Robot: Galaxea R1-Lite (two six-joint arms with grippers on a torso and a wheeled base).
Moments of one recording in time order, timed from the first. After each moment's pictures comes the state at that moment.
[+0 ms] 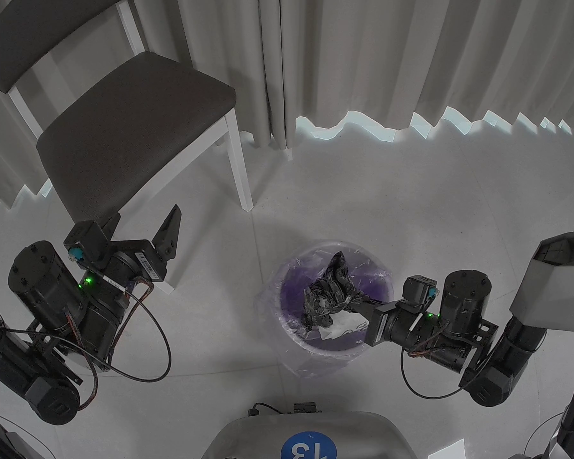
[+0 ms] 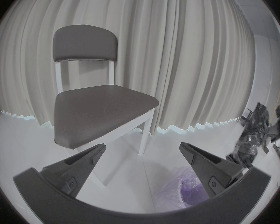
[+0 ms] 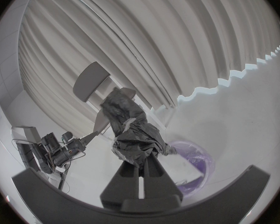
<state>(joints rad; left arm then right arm) -0.48 1.70 -0.32 -1.55 0.36 -0.07 0.58 2.14 -0.48 -1.47 0.11 0.40</state>
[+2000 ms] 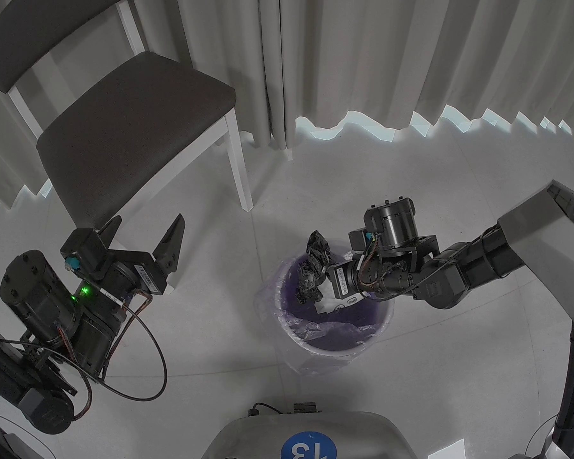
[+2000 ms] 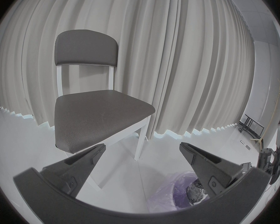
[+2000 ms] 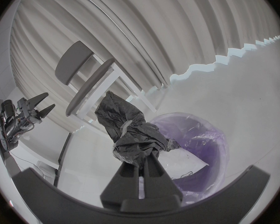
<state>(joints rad) -0.51 1.65 -0.27 -1.55 0.34 -0.01 0.54 2.23 -1.28 -0.35 0.00 0.08</state>
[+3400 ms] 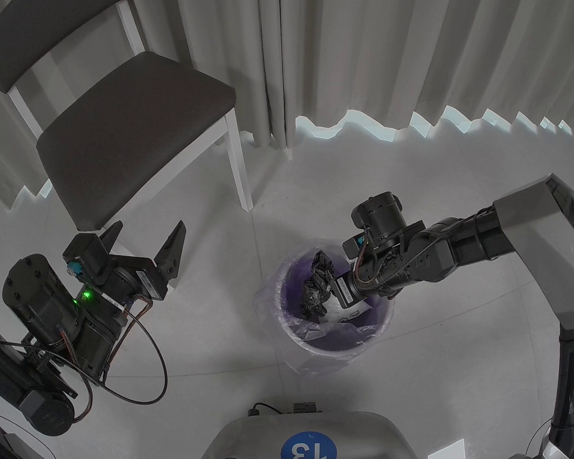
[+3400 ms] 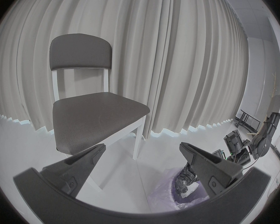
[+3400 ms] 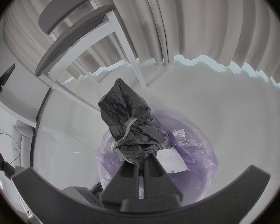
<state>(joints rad) -0.51 1.66 -0.26 -1.55 0.34 -0.01 0.53 2.28 -1.50 0.08 0.03 -0.02</state>
